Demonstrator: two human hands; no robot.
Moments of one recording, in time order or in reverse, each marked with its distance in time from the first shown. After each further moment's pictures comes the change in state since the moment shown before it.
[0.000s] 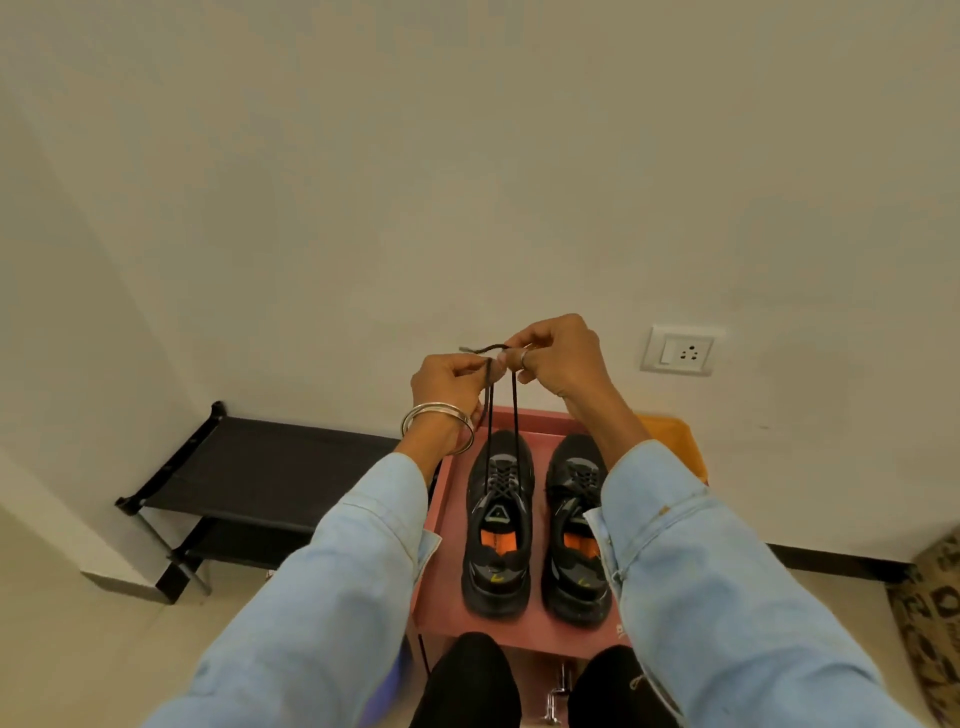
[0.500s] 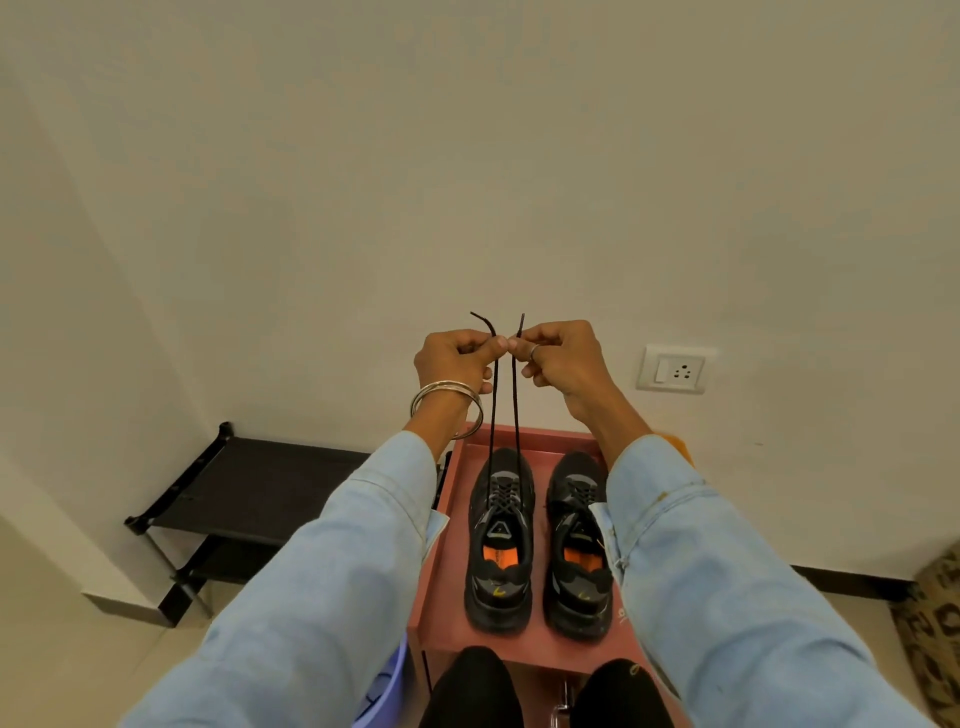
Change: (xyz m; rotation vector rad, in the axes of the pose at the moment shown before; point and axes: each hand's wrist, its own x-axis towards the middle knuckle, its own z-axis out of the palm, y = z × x) left_hand 0.004 0.040 0.000 -0.042 0.005 0.144; right_hand 0.006 -0.012 -0.008 0.187 0.044 0.051
